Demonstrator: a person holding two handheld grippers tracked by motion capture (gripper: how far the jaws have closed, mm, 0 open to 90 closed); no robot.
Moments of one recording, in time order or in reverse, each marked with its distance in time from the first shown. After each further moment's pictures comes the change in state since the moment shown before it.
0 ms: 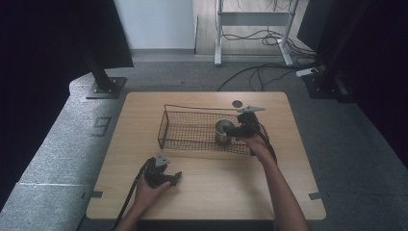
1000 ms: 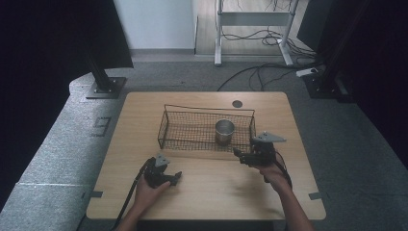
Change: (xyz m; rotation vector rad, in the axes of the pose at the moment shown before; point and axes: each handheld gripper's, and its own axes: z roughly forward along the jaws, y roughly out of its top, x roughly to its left) left arm 0.000 0.000 0.000 0.001 -0.001 0.001; right arm 0.010 -0.079 -0.068 -0.108 0.086 -0.032
